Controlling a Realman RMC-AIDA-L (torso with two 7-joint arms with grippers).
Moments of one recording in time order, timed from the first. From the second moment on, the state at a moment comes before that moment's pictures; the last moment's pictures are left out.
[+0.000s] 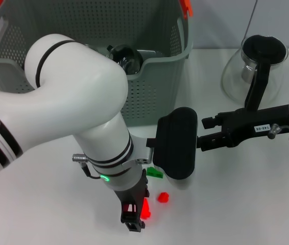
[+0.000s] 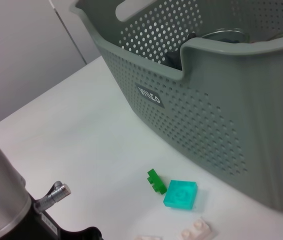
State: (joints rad) left arm -0.72 -2.18 1.90 1.18 2.59 1.43 -2.17; right arm 0.63 2.07 -0.99 -0.82 -2.11 -1.44 1.90
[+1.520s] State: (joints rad) left arm -0.90 -1.96 0.72 1.08 2.18 1.51 -2.25; right arm 0.63 2.07 -0.99 -0.82 -2.11 -1.44 1.89
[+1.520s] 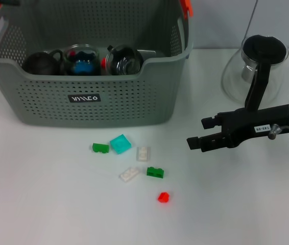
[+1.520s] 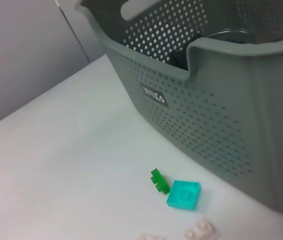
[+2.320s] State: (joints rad) left arm -0.74 -2.13 0.93 1.40 2.12 1.90 -2.03; right arm 0.63 2.07 -0.99 -0.82 -2.11 -1.44 1.89
